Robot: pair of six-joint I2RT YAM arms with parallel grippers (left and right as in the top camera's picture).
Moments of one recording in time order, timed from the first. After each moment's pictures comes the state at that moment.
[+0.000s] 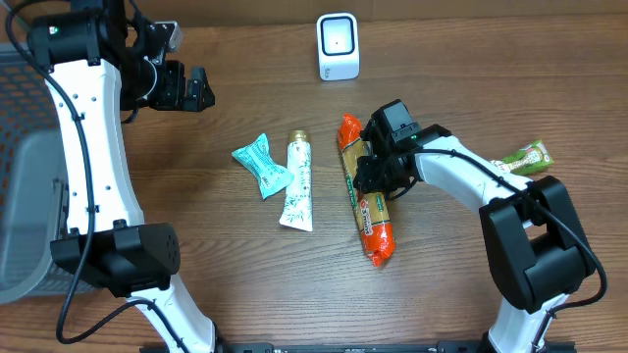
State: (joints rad) left arm 0.16 2.01 2.32 -1.62 0.24 0.21; right arm 0.44 1.95 1.24 -0.60 -0.37 0.31
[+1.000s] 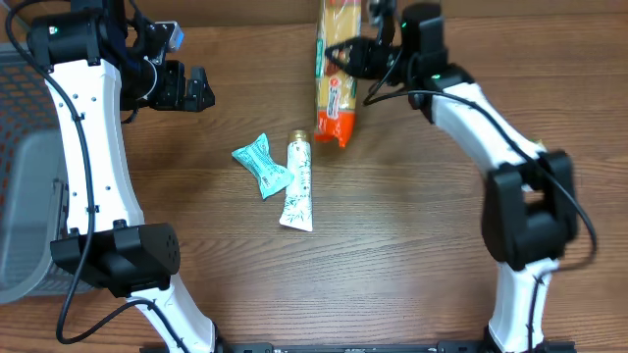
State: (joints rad) left arm 0.16 2.01 2.32 -1.62 0.24 0.21; right arm 0.30 2.18 1.68 0.02 -0.72 0.59
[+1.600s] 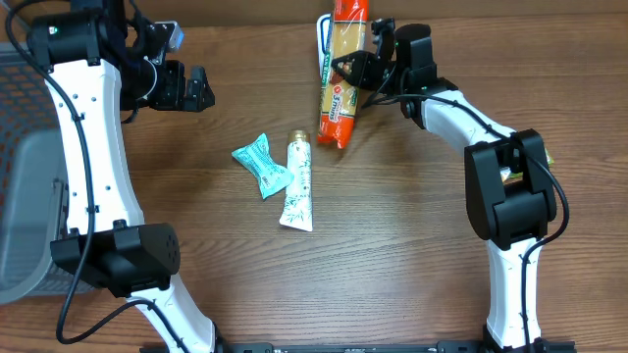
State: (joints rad) left arm 0.16 2.01 2.32 -1.62 0.24 0.21; right arm 0.28 2.31 1.68 0.15 -0.63 0.64
